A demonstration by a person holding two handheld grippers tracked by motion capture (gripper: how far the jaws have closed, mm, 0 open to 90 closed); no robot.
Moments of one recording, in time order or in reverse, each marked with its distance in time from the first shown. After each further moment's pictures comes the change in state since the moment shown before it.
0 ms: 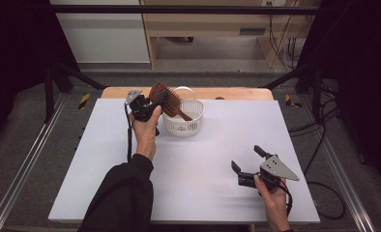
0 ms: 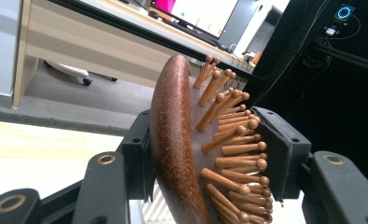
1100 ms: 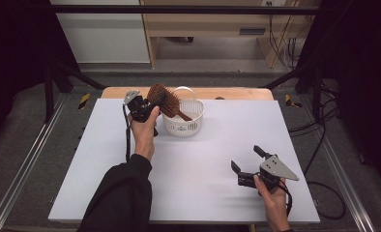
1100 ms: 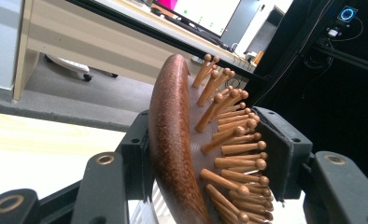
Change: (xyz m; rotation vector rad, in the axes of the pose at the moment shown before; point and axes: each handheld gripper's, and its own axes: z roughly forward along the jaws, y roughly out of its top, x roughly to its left) left arm 0.007 -0.001 -0.001 0.008 0.004 -0.023; right arm 0.000 0.000 0.001 0.001 0.003 0.003
